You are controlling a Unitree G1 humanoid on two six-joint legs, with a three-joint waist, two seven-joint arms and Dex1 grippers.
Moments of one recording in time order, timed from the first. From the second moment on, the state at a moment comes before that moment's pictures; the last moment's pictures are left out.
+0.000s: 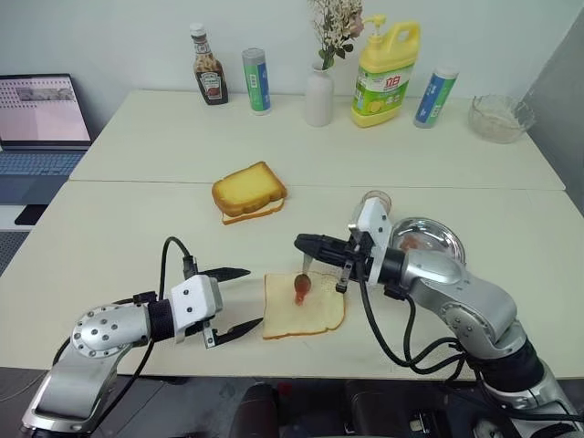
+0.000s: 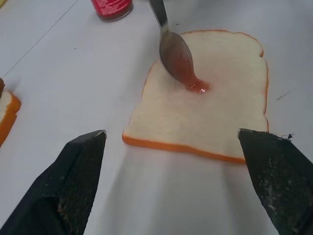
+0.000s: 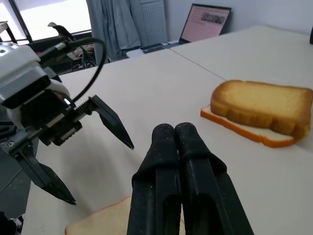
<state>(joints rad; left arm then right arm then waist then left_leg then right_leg) 0.12 0.78 0.08 -0.38 -0.24 0.05 -1.00 -0.42 -0.46 0.30 -0.49 0.57 0.60 0.56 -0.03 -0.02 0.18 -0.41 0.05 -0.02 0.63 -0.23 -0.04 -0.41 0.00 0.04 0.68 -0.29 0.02</state>
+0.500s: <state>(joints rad) 0.08 0.78 0.04 -0.38 -0.24 0.05 -0.99 -0.42 -0.42 0.12 -0.49 0.69 0.69 0.59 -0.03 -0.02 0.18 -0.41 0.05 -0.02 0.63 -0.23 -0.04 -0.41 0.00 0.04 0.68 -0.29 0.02</state>
